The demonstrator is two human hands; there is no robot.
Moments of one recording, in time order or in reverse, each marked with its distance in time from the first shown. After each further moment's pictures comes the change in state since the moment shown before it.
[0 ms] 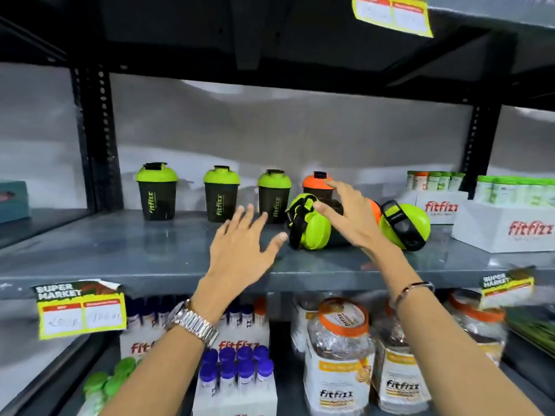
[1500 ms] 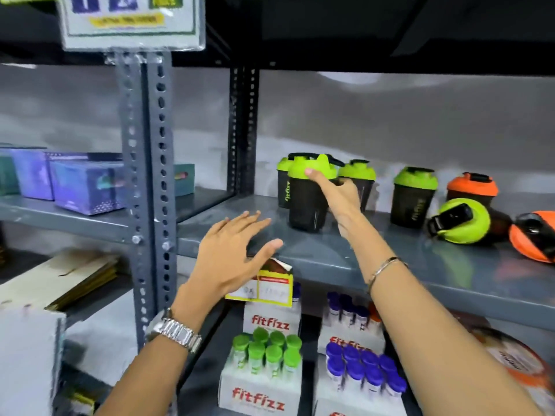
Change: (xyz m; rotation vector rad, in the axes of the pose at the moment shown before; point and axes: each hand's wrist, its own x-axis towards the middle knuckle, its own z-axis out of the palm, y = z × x) left_hand -0.092 -0.206 -0.091 0.108 0.123 -0.087; right_hand 0.044 -0.218 0.180 0.851 -0.122 0.427
